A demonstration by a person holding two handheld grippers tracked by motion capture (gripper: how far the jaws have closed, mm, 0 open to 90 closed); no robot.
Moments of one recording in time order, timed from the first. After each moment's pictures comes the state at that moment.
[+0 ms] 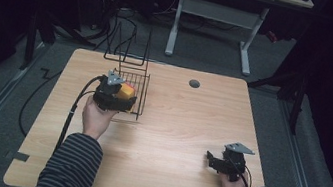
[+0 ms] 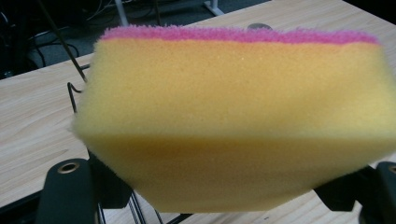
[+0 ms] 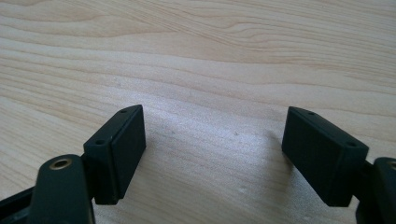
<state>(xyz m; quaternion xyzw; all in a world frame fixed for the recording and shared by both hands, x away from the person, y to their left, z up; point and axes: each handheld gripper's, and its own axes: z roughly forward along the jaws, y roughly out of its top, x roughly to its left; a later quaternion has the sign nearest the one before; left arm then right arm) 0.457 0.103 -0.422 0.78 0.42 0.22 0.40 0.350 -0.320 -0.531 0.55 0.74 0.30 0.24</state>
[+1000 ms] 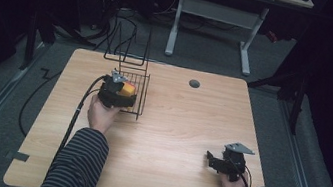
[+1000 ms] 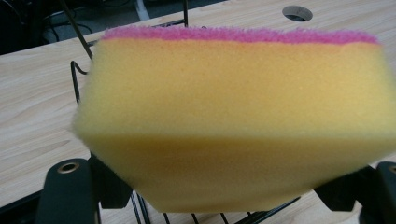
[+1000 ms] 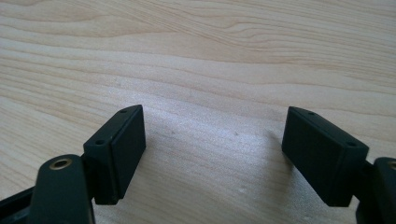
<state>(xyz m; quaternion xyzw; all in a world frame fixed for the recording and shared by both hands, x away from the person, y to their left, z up) 0.488 0.098 -0.453 0.77 0.46 0.22 0.38 0.350 -0.320 -0.531 0.55 0.74 0.30 0.24</state>
